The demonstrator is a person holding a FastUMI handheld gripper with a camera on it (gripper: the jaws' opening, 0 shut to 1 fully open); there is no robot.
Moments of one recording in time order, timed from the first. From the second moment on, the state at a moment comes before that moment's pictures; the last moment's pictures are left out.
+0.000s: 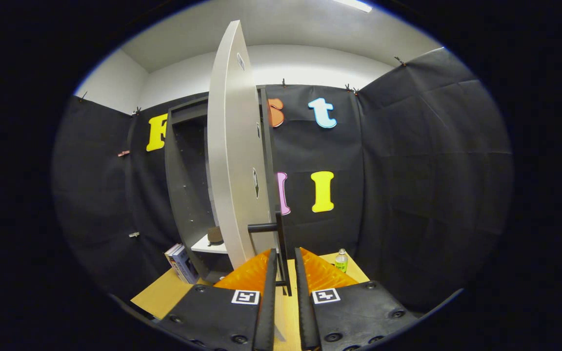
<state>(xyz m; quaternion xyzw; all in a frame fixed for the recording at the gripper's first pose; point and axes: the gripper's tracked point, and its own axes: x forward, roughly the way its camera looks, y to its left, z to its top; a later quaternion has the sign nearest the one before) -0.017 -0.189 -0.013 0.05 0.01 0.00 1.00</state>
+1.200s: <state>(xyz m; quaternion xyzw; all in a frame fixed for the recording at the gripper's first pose) -0.001 0.069 -0.343 0.06 0.32 0.10 0.94</state>
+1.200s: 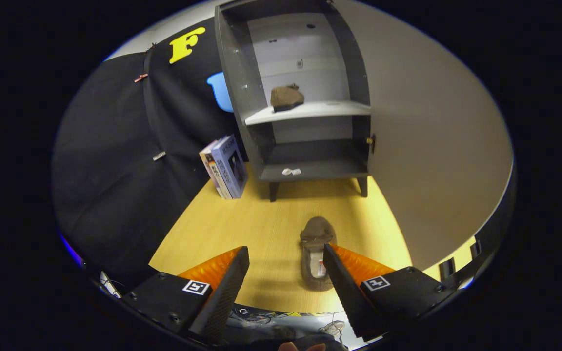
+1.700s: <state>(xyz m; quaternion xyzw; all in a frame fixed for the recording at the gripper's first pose) 0.052 0.069 -0.487 0.06 0.39 0.06 0.92</state>
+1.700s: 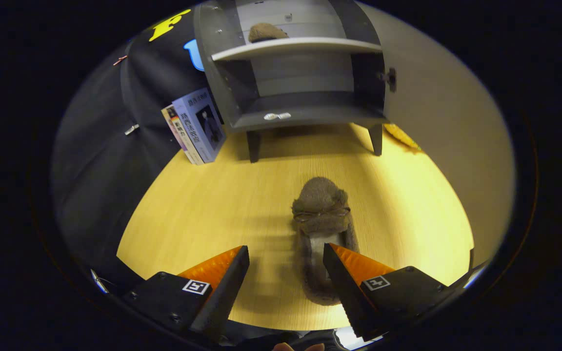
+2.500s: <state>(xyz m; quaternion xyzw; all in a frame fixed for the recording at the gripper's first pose) 0.132 0.055 -0.530 0.01 0.30 0.00 0.95</state>
